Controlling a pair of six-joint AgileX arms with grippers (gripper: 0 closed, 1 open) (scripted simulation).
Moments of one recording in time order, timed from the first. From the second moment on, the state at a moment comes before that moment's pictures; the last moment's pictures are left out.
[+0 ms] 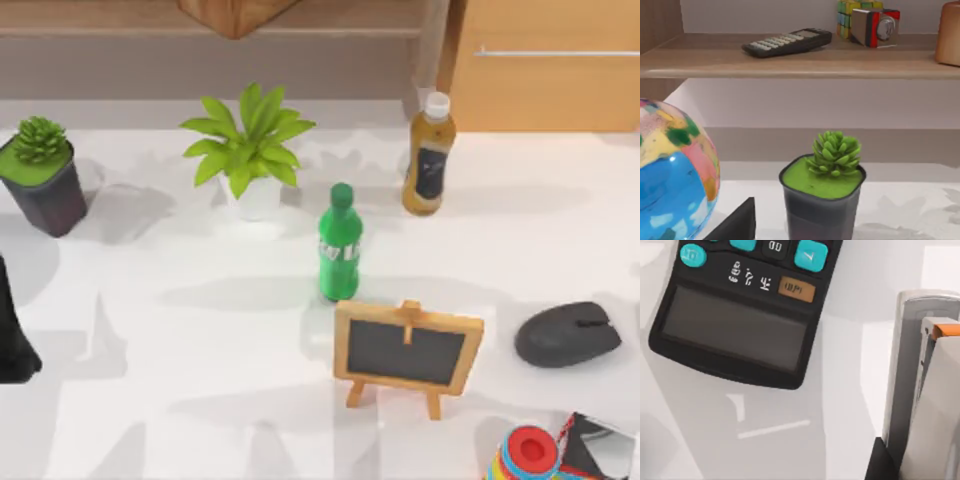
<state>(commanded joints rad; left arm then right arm) 0.00 0.00 0.00 0.00 0.00 0.00 -0.23 1.63 1.03 -0.92 0.00 0.24</state>
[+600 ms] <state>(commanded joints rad) 0.00 0.00 0.00 0.00 0.00 0.00 0.07 2.12 1.72 -1.15 -0.01 0.23</state>
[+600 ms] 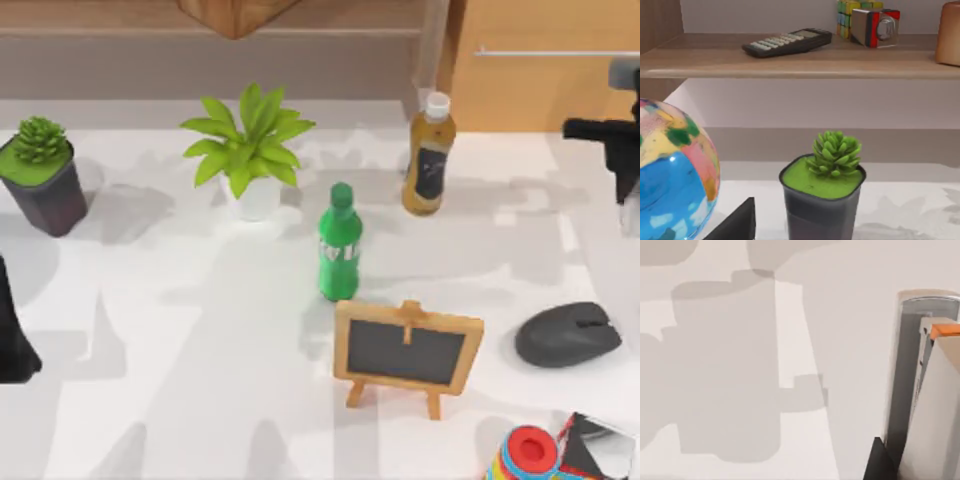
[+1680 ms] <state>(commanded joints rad) 0.00 0.00 0.00 0.00 0.00 0.00 0.19 2.35 2.03 -1.24 0.00 0.22</state>
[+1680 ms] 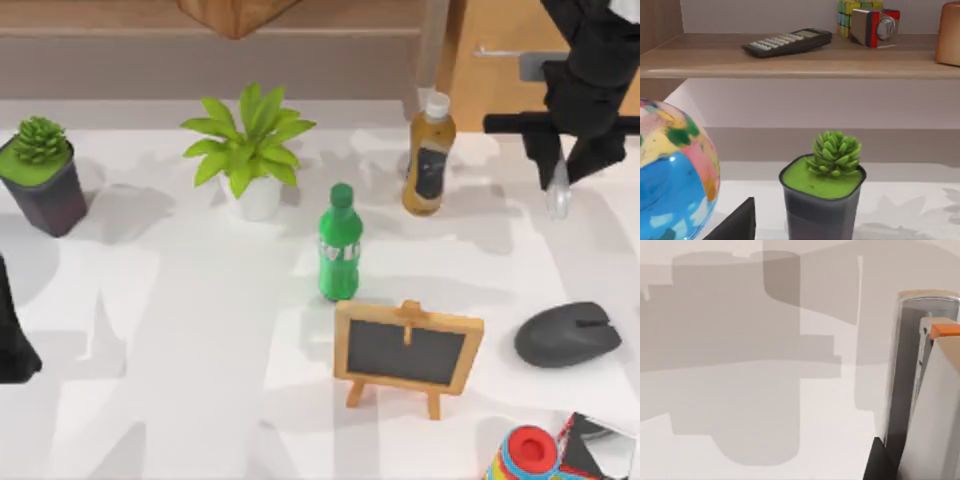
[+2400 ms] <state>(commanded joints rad) 0.00 0.00 0.00 0.00 0.00 0.00 0.16 2.33 2.01 -1.19 0.01 0.22</state>
